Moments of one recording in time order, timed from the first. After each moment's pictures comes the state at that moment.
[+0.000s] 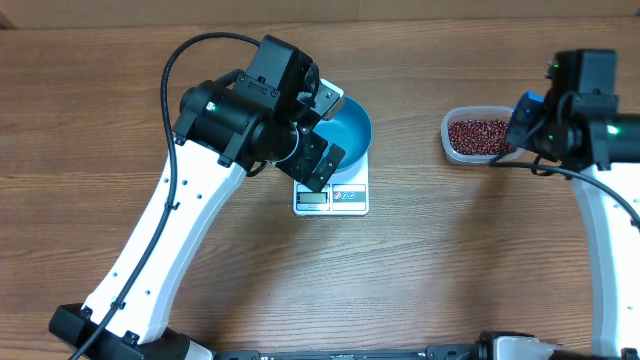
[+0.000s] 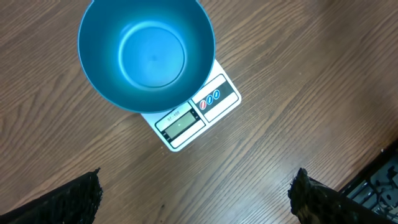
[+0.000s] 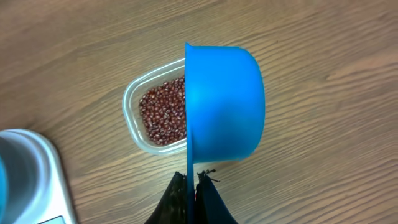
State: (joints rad) left arm -0.50 1.65 1.85 -1.34 0.17 0.11; right arm -0.04 1.44 1.51 -1.10 0.16 0.29
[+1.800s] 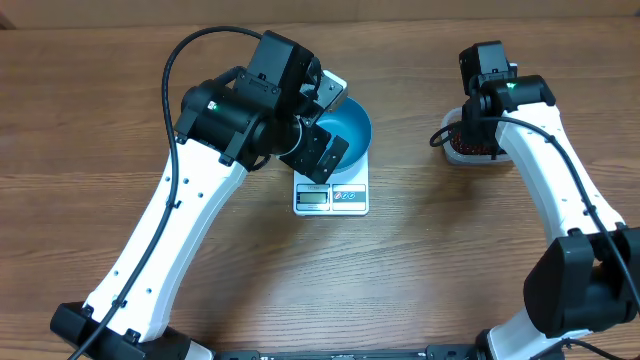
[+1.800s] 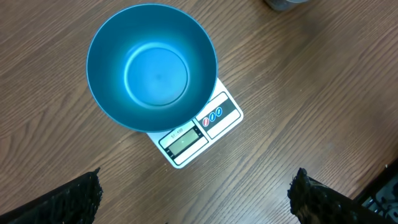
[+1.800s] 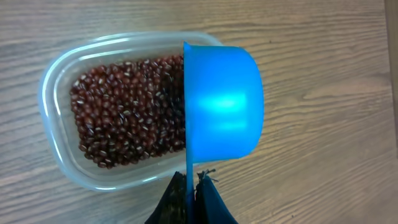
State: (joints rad) left arm -0.50 1.65 1.85 -1.29 0.17 0.11; right arm 0.12 1.78 1.52 -1.05 0.49 0.20
